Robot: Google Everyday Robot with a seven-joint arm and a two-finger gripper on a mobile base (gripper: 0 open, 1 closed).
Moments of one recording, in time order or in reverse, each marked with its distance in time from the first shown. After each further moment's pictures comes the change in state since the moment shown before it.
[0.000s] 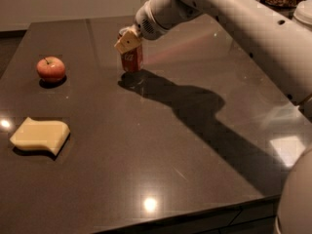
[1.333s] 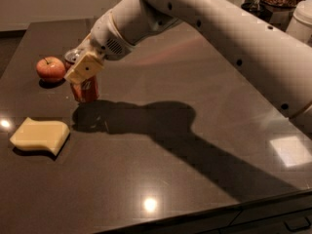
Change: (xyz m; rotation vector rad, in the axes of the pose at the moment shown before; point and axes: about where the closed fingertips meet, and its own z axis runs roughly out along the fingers) arm -0.039 0.172 0.002 -0.404 -0.114 -0.307
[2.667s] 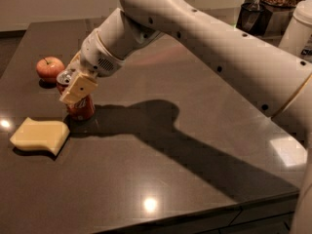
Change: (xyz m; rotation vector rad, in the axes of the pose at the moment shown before) arm 0.016 0.029 0.040 -0.126 0.055 -0.112
